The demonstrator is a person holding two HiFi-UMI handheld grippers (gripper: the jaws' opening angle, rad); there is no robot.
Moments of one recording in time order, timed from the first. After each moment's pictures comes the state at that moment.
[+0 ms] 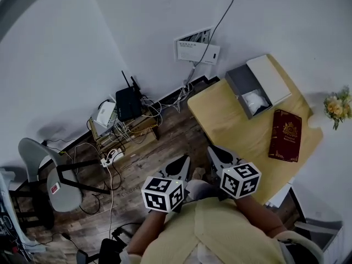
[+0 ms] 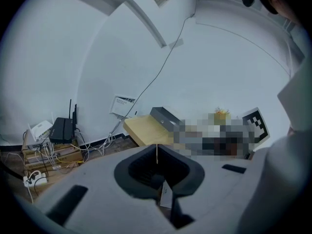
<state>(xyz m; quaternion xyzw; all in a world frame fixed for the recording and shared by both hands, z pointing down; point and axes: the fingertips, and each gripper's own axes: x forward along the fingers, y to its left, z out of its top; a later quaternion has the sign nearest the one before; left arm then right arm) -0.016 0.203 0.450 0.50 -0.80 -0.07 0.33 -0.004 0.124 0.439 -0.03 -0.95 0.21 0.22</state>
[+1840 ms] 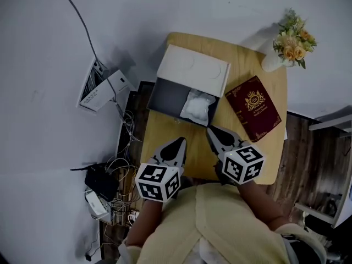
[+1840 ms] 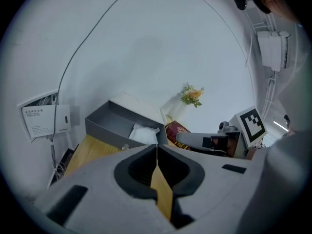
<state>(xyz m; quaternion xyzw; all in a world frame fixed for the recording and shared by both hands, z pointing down) -0.081 -0.066 0.449 0.77 -0.54 0.08 0.33 -0.009 -0.115 0.443 0.33 -0.89 0.30 0.13</state>
